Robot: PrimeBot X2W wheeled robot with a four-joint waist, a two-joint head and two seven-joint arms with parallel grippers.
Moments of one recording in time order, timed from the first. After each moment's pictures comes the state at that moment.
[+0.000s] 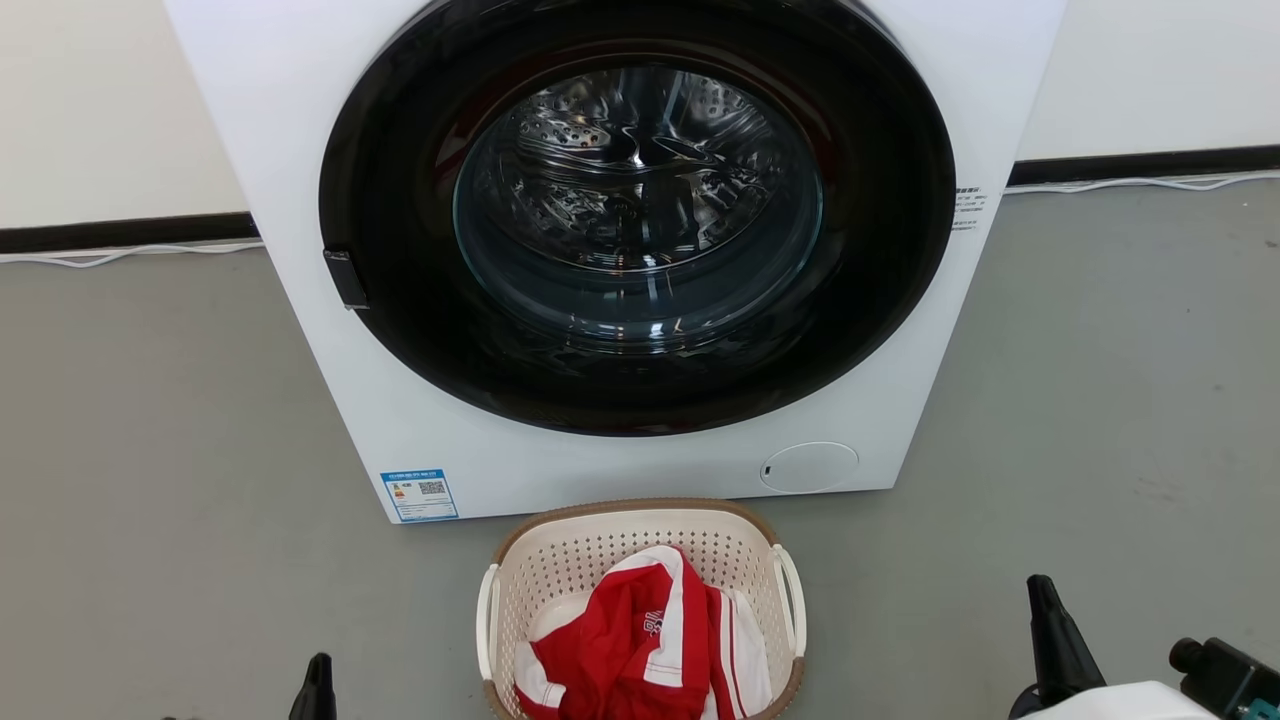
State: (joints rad) left arm 0.10 0.03 0.11 0.33 -0.75 -0.07 -0.11; right arm 0.05 -0.05 -0.07 0.30 0.63 0.12 -0.12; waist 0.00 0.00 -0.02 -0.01
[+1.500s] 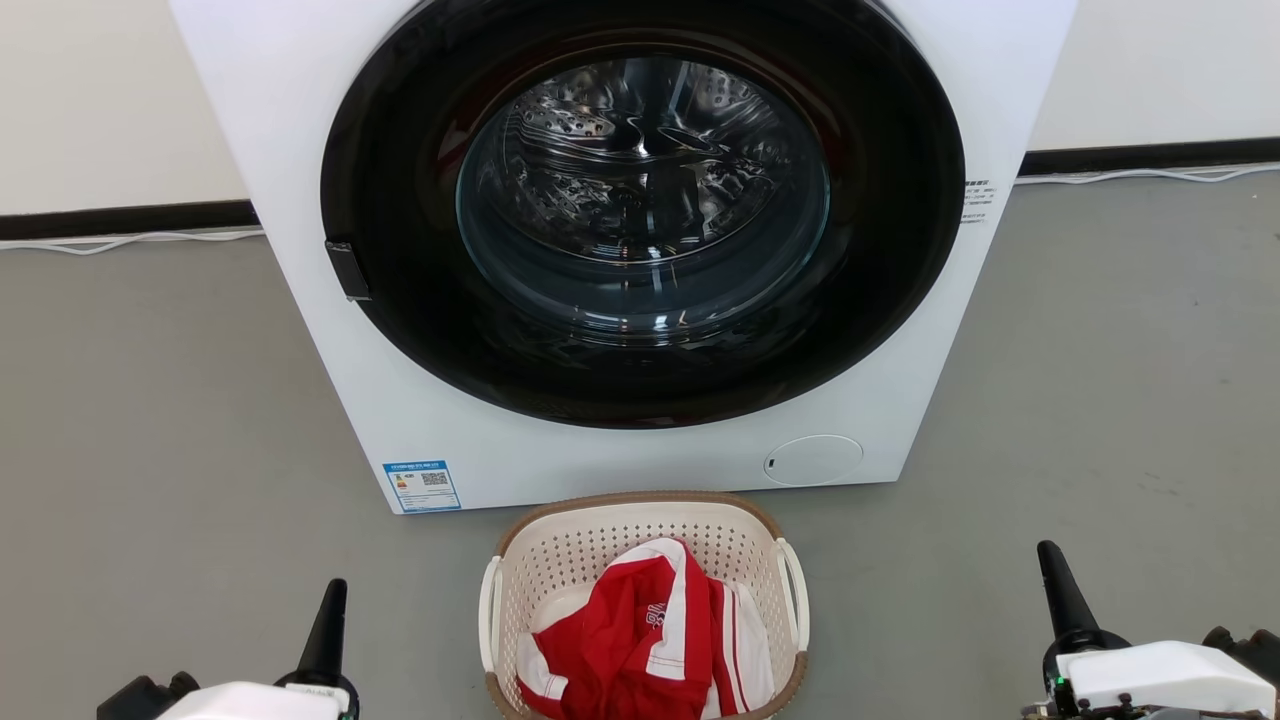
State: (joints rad) left arm 0.01 0.03 0.10 0.30 -1.23 -0.10 0.01; right arm -0.01 -0.05 -0.11 0.29 1.17 0.12 0.01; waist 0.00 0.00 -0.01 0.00
